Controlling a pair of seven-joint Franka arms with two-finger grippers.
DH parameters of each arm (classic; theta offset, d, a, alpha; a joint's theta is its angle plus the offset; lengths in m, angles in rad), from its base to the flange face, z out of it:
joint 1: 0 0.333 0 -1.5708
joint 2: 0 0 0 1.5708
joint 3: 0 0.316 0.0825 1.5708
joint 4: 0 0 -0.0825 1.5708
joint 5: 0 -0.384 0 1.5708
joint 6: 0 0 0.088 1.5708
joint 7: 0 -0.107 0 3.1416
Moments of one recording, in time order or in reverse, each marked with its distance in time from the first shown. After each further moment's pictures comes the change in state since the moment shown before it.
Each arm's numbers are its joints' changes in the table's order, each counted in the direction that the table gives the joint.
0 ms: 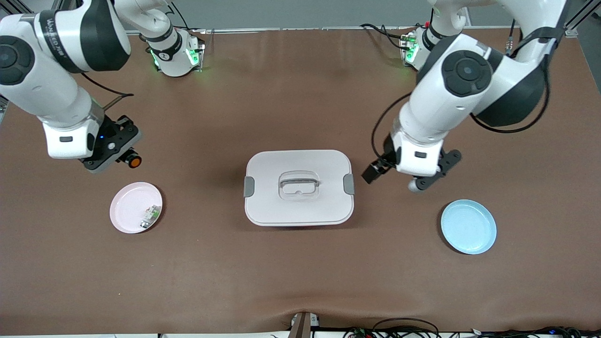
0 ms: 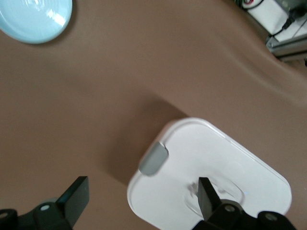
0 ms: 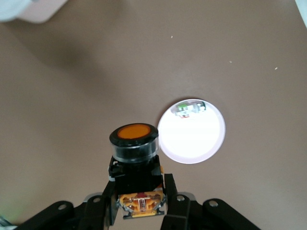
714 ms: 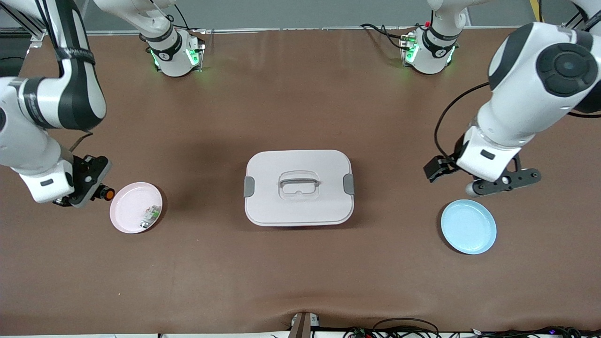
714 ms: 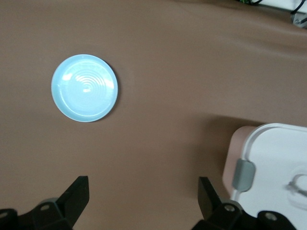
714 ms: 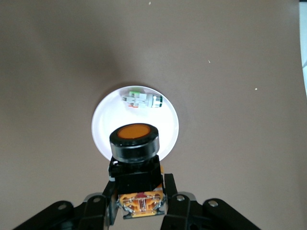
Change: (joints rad) left arm 0.184 -0.091 0.000 0.002 -0.026 0.152 -0.623; right arm -0.193 0.203 -0.002 -0.018 0.002 -0.307 0.487
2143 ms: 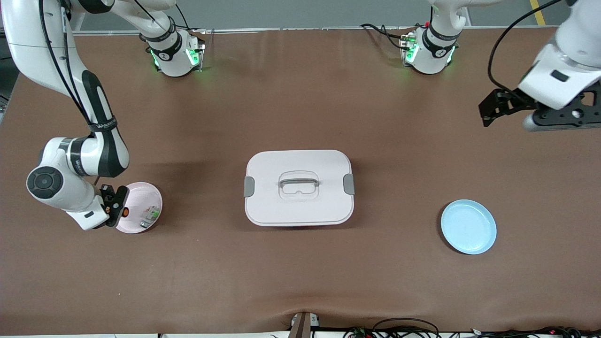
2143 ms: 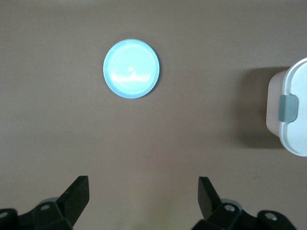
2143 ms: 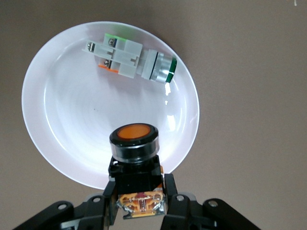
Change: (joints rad) left arm -0.268 -0.297 0.502 -0.080 0.179 0.194 -0.395; right arm -0.088 0.306 0.005 0.001 0.058 -0.234 0.164
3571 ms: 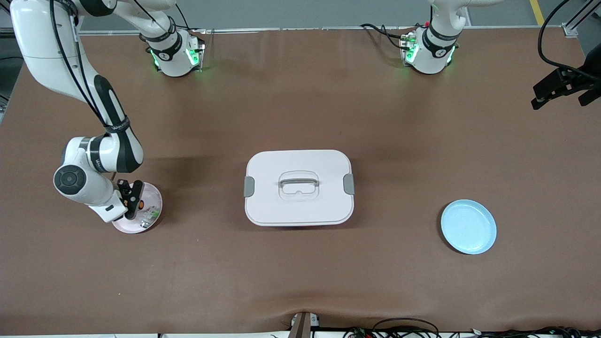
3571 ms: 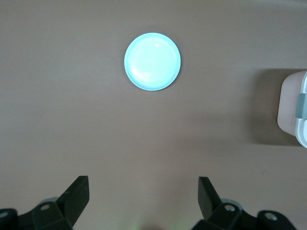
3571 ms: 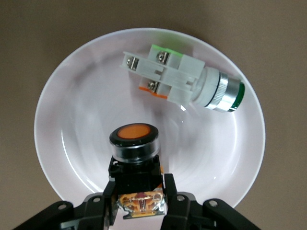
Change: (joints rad) left arm -0.010 -0.086 0.159 -0.037 0.040 0.023 -0.104; right arm 0.004 0.017 0.015 -0.111 0.000 -0.093 0.000
